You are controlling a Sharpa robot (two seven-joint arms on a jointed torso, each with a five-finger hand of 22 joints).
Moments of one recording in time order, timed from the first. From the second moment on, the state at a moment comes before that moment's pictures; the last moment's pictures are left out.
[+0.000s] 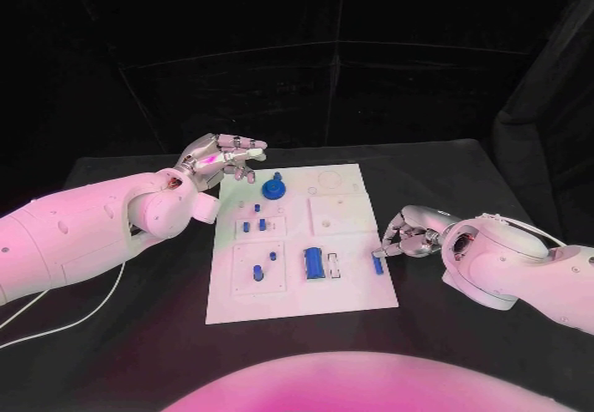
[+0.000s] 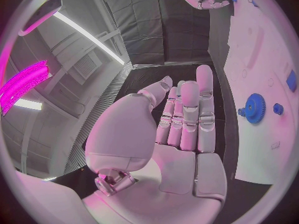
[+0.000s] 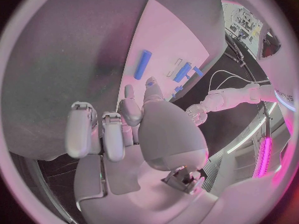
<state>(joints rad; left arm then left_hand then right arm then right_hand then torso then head) 1.18 -0.76 -0.10 1.30 -0.05 -0.02 0.40 1.28 -0.08 0.41 -0.09 0.06 1.04 0.16 0.13 0.07 1.11 0.09 0.33 0.10 1.23 0.01 1.06 0.51 0.17 1.21 0.10 0.60 0.65 1.01 -1.10 -0.05 1.84 -1.41 -0.27 -0.51 1.29 0.05 -0.31 0.14 0.26 1.00 0.09 0.33 0.26 1.42 0.02 1.08 1.23 1.47 -0.05 1.57 1.31 0.08 1.43 0.06 1.43 1.26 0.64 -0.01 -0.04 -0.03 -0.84</state>
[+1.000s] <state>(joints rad) 1.18 -0.77 -0.10 1.30 -0.05 -0.02 0.40 1.28 -0.08 0.41 -0.09 0.06 1.04 0.16 0.13 0.07 1.11 0.09 0.33 0.10 1.23 0.01 1.06 0.51 0.17 1.21 0.10 0.60 0.65 1.00 -1.02 -0.04 1.81 -1.53 -0.15 -0.56 1.38 0.06 -0.29 0.08 0.23 1.04 0.08 0.34 0.28 1.41 0.01 1.08 1.23 1.47 -0.05 1.57 1.31 0.08 1.43 0.06 1.43 1.26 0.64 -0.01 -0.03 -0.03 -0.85</state>
